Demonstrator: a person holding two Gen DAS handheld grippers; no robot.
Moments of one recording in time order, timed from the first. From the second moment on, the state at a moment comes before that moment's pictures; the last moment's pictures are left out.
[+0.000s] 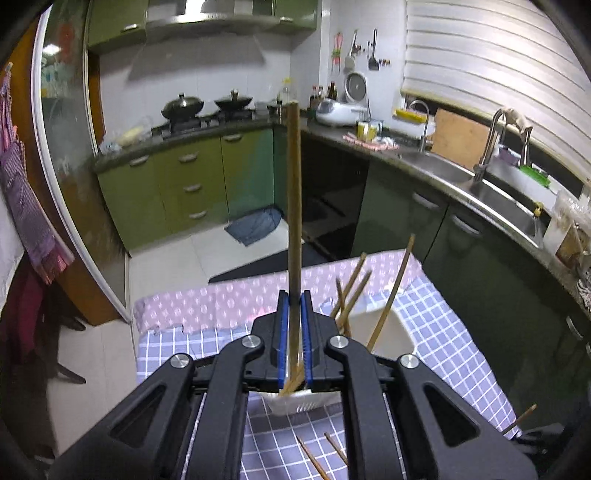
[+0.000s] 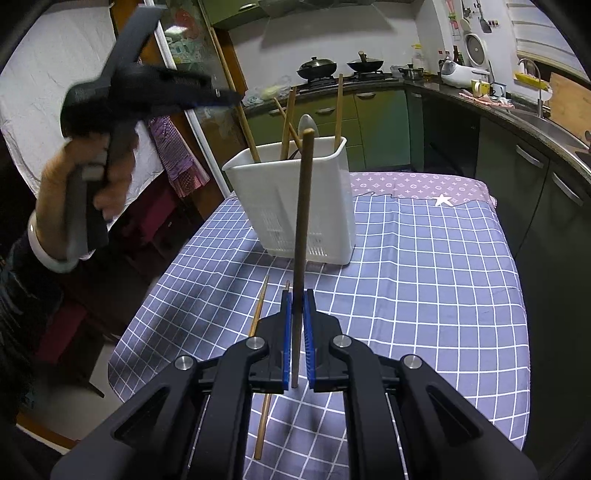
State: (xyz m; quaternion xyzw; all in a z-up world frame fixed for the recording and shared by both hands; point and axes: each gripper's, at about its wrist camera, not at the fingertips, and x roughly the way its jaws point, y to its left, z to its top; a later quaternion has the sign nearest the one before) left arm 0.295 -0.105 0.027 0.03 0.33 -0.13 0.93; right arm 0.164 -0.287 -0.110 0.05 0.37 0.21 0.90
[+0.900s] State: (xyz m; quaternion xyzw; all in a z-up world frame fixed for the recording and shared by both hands) left arm 0.185 -0.049 -0.049 0.01 0.46 -0.13 0.88; right arm 0.285 -0.281 0.012 0.08 0.26 0.15 0.95
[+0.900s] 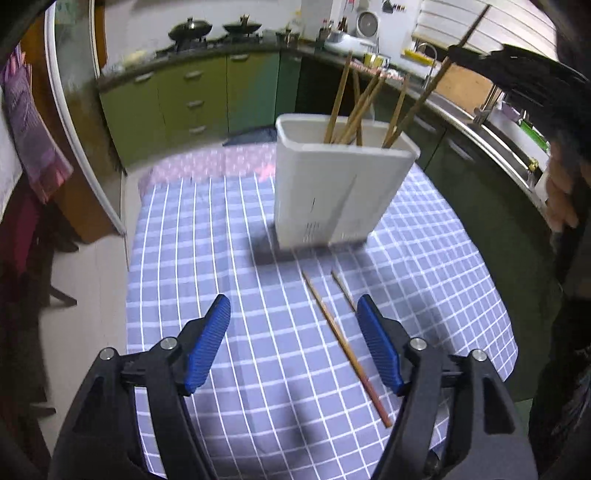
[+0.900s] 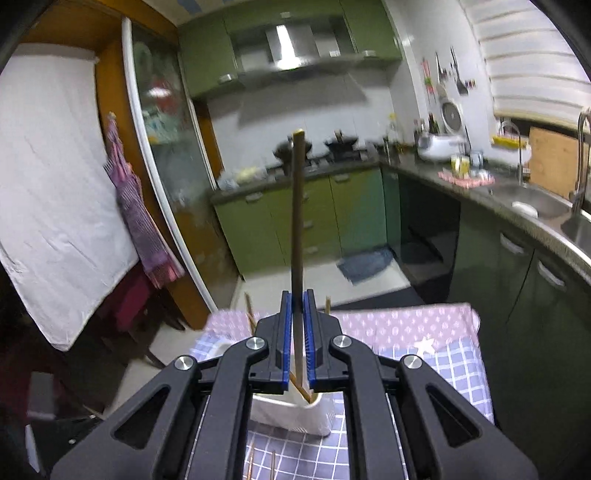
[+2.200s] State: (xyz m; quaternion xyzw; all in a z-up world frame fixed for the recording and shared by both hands) left arm 0.237 -0.123 -0.154 -0.01 0.66 -0.05 0.75; right arm 0.202 -0.306 -0.173 -0.01 0.47 0.12 0.88
